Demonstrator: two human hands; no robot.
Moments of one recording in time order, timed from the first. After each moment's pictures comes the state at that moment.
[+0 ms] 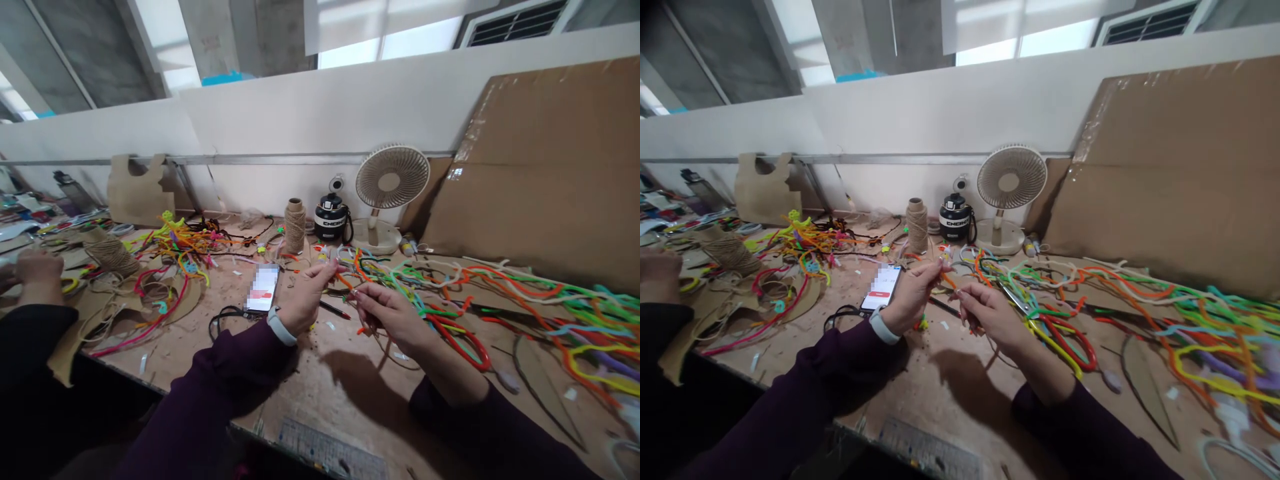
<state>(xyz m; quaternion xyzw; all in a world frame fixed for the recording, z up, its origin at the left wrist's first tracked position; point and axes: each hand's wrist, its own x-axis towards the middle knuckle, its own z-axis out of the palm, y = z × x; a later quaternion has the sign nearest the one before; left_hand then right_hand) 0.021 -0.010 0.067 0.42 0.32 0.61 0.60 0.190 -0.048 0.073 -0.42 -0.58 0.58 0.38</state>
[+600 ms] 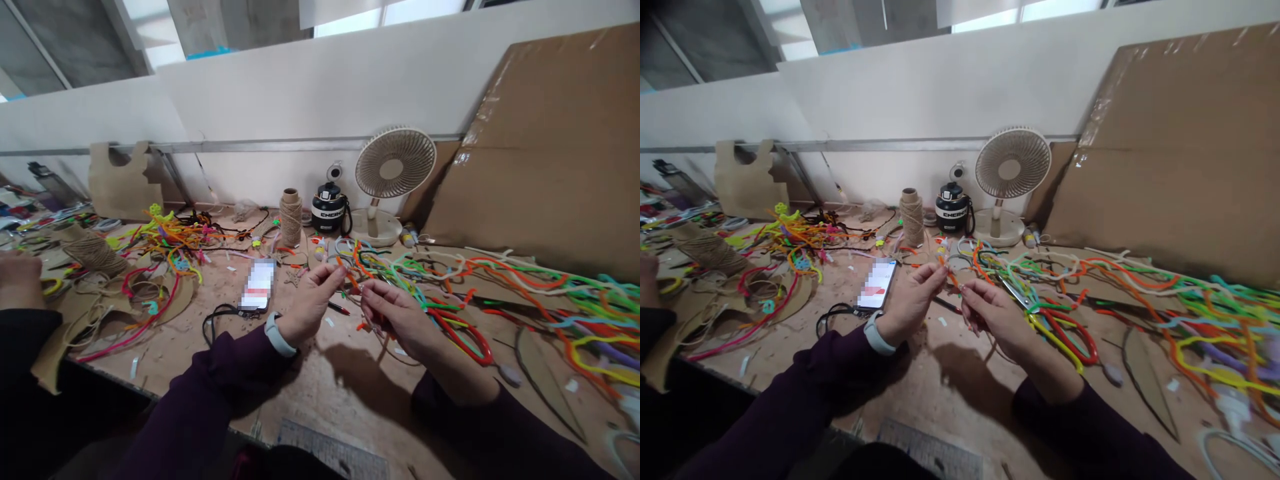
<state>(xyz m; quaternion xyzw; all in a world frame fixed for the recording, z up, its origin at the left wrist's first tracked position) 0.031 -0.027 0.066 0.46 0.30 0.57 0.61 0.190 -0.050 0.073 -0.42 -0.52 0.62 0.42</state>
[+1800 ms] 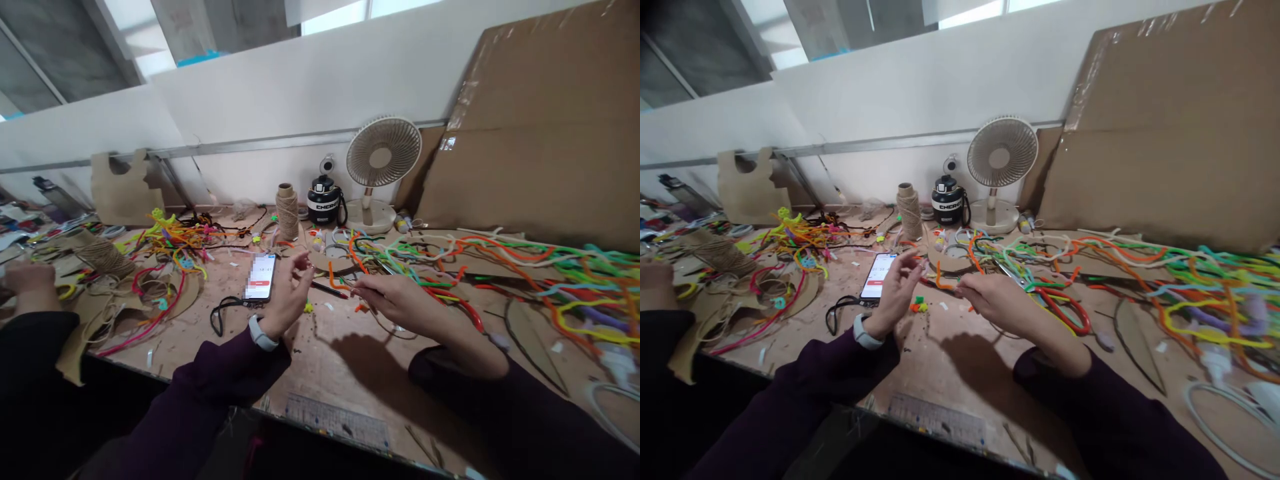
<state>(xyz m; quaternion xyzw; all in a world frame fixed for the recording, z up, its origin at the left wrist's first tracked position) -0.013 -0.038 0.033 0.64 0.42 0.56 0.32 0.210 -0.054 0.081 -0.40 -0.88 0.15 0.20</state>
